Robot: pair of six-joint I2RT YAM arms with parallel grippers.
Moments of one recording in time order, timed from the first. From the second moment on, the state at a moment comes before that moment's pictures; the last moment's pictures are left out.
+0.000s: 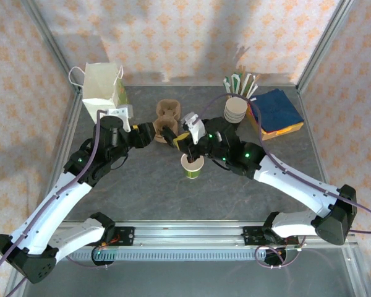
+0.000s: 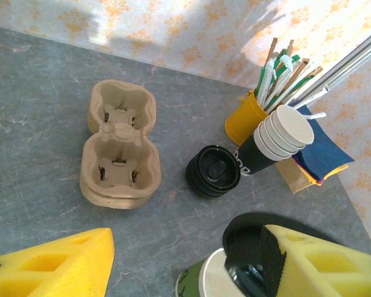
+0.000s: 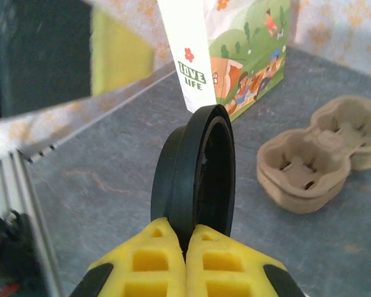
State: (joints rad) left arm -0.47 0.96 1.06 -0.56 -0.08 -0.56; right arm 0.88 1.26 1.16 -0.31 -0.14 0.20
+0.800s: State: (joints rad) left arm -0.47 0.94 0.91 -0.42 -0.08 -0.57; right arm 0.59 1.06 0.88 -0.32 -0.40 0.93
